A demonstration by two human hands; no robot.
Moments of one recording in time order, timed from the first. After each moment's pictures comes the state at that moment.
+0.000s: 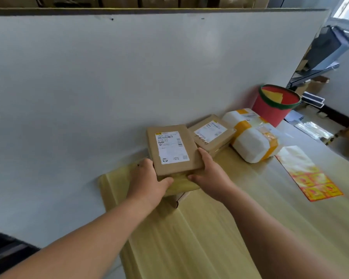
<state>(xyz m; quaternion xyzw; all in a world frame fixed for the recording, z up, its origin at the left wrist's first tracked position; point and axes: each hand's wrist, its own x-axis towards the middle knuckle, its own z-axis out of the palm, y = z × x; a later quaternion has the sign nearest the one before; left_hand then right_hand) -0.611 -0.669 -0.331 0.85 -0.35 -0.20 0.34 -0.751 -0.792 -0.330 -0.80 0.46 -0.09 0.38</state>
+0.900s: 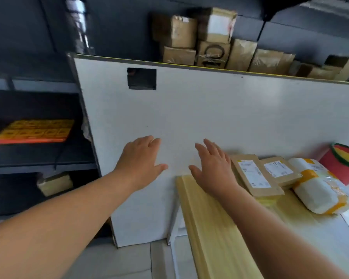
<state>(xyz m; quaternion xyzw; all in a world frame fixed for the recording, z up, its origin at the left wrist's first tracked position) -0.478 -0.427 -0.222 0.88 -0.45 0.11 0.13 -0.608 -0.585 -0.222 -0.96 0.24 -0.12 0.07</state>
